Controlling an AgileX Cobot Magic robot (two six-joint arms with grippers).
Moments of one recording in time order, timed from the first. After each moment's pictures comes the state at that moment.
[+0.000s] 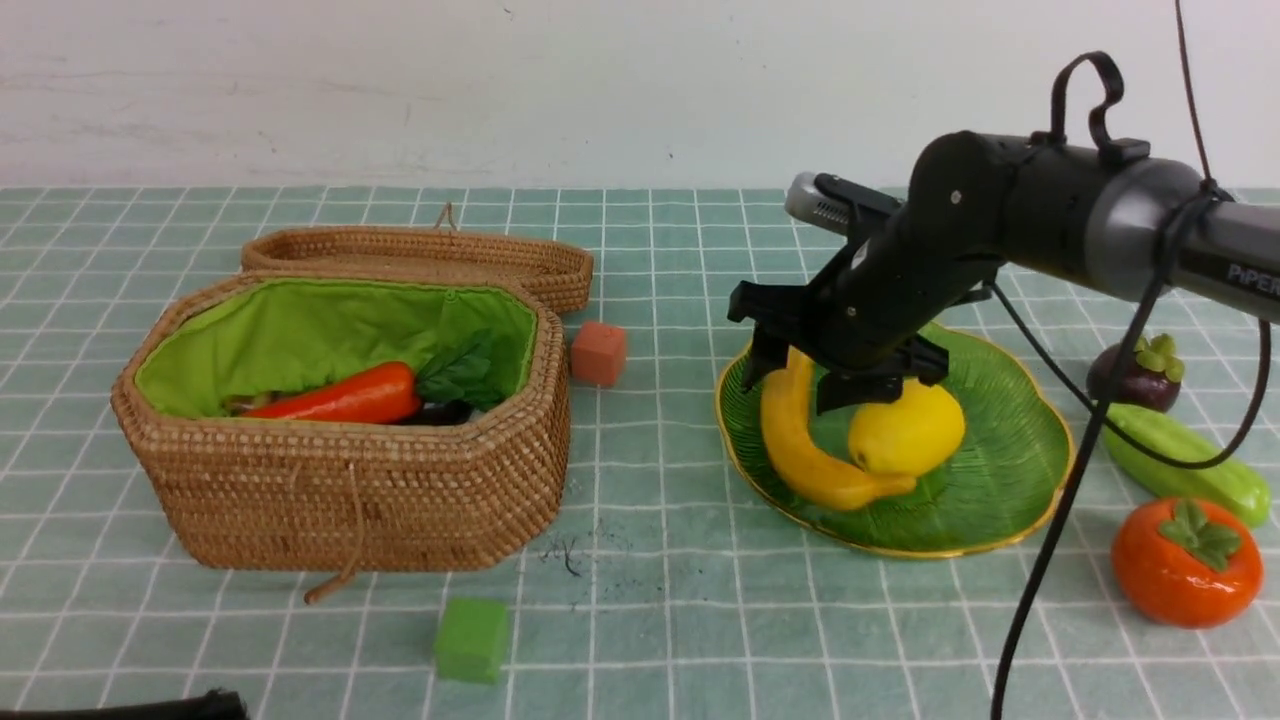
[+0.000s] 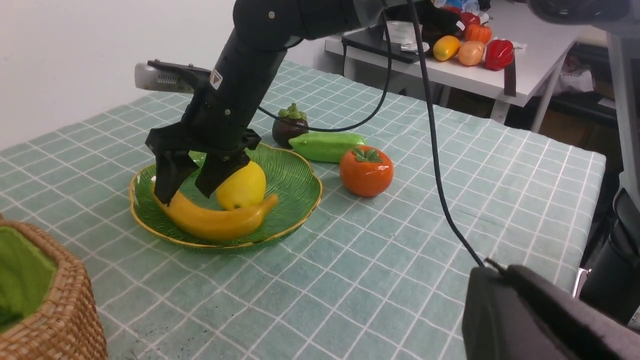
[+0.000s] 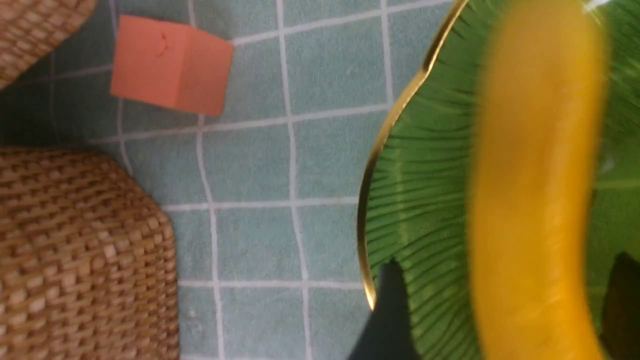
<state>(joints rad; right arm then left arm) 0.35 2.06 -1.69 0.27 0.76 0.33 -0.66 0.36 -0.58 -0.60 0.51 0.50</state>
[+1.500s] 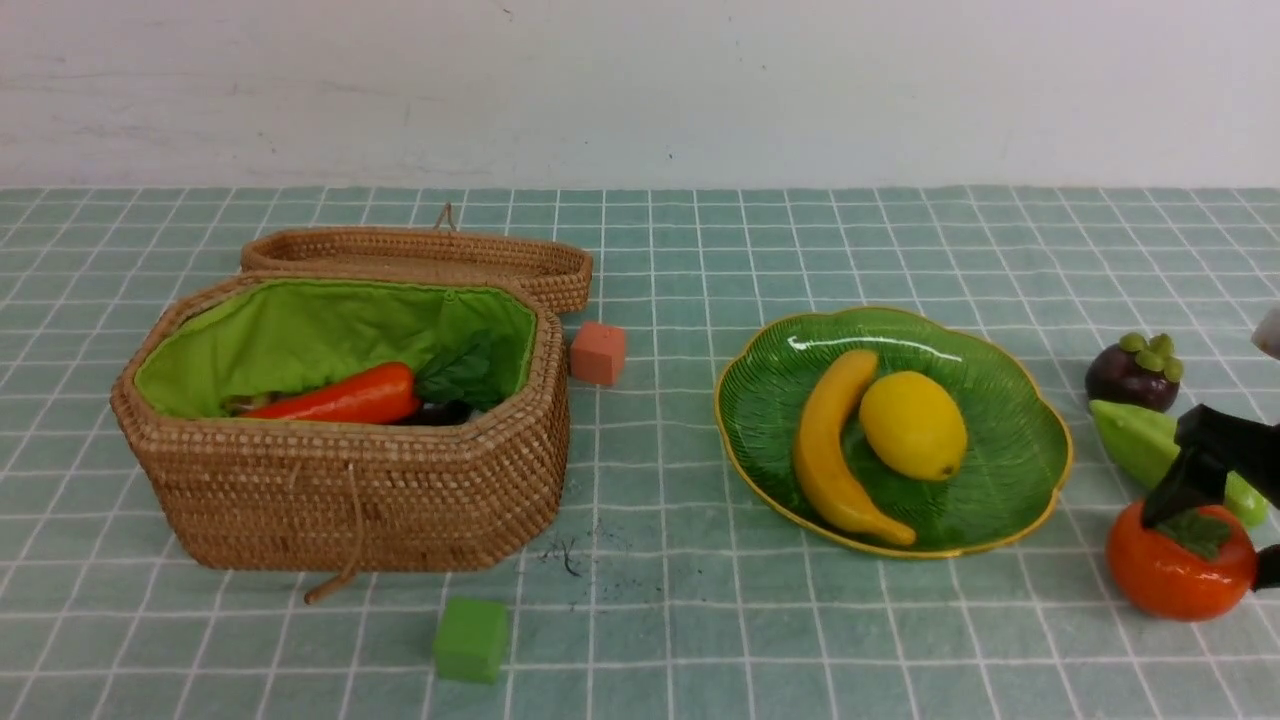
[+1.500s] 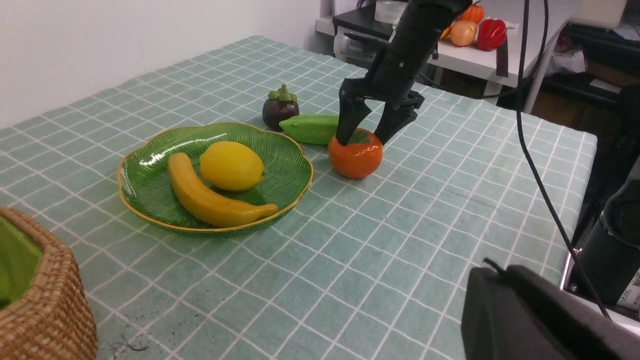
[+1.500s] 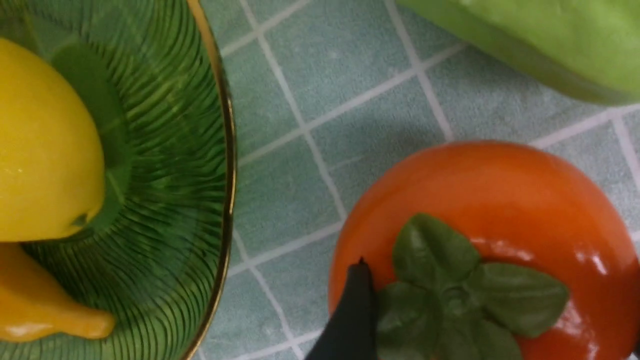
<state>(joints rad) -0.26 1.72 -1.05 0.44 0.73 -0.05 -0.66 0.36 -0.58 -0.59 0.55 0.50</state>
